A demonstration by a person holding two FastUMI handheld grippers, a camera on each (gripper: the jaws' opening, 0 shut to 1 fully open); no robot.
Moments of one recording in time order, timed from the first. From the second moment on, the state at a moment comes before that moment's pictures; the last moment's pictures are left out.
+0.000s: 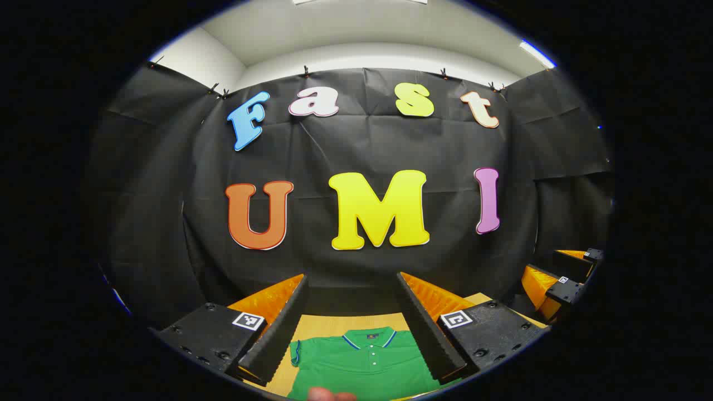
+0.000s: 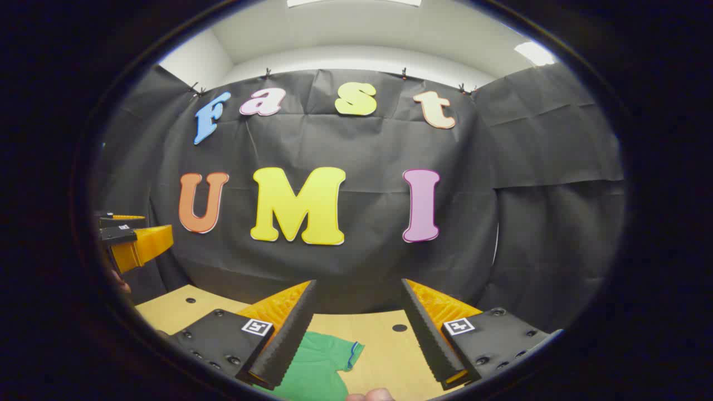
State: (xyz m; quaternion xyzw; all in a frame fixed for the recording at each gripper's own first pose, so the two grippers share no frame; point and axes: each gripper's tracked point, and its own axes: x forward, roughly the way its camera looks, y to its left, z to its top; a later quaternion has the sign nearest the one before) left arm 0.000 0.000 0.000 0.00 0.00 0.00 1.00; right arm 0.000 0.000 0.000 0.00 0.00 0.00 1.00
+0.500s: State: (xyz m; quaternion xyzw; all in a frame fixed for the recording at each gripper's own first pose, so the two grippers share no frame) left arm 0.002 0.023 0.000 -0.01 0.01 0.00 1.00; right arm 0.007 0.033 0.002 0.01 0.01 0.01 1.00
